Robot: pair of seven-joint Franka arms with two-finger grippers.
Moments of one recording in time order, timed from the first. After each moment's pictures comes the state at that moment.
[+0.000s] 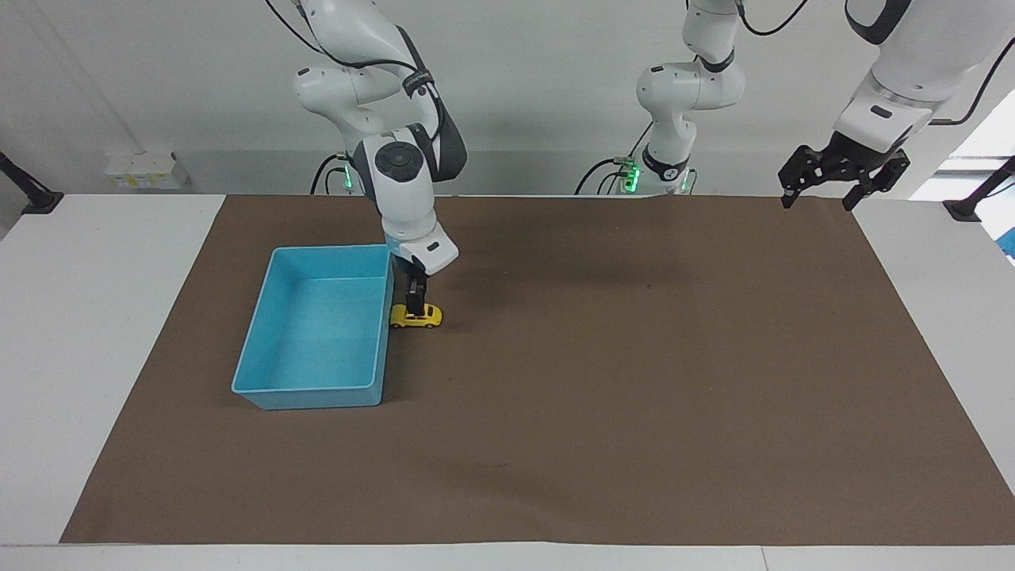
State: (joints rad) left arm 0.01 -0.03 -0.04 -1.55 0.01 1.50 0.09; right arm 0.41 0.12 -0.05 -2.17 -0.07 2.29 -1.15
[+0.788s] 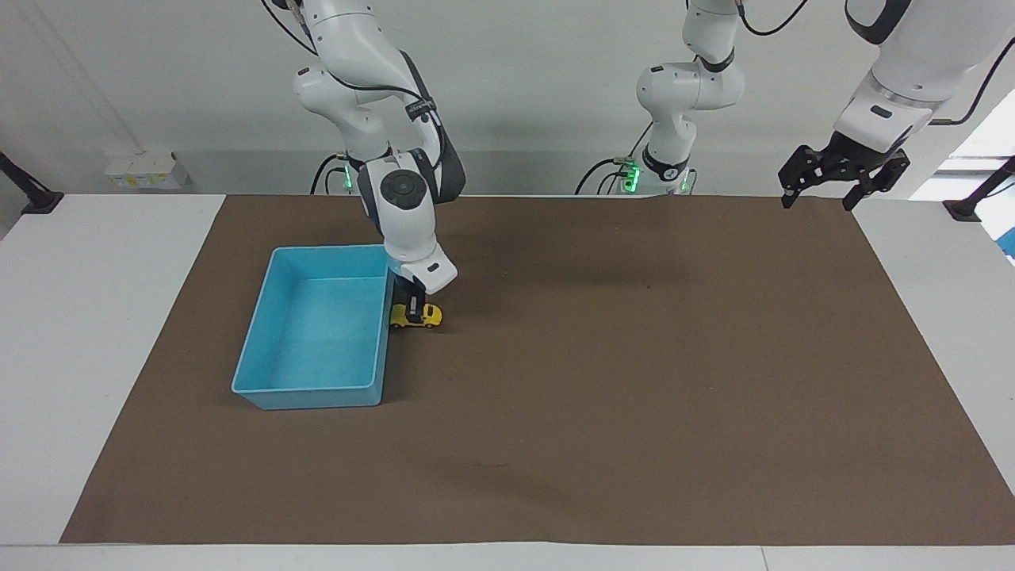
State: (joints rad) left arm 0.01 -0.03 -0.04 -1.55 0.01 1.50 0.09; right arm 0.41 0.18 -0.06 -2.17 -0.08 2.34 -1.15
